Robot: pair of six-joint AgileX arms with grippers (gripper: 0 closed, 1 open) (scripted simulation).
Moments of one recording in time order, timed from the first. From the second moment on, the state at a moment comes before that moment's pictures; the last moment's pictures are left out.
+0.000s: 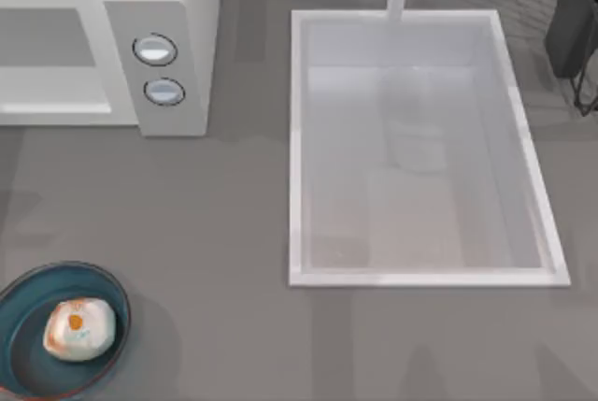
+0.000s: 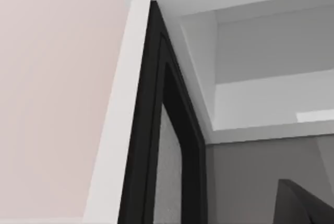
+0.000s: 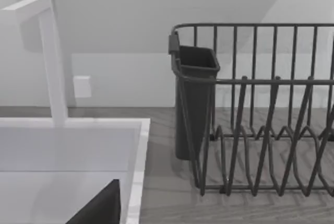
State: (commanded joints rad) left arm 0.47 0.65 0.54 -0.25 0.25 0.40; right arm 0.00 0.00 0.00 0.00 0.00 0.00
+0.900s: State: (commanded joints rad) left arm 1.04 1.71 1.34 -0.74 0.66 0.91; right arm 0.00 0.00 0.00 0.00 0.00 0.00
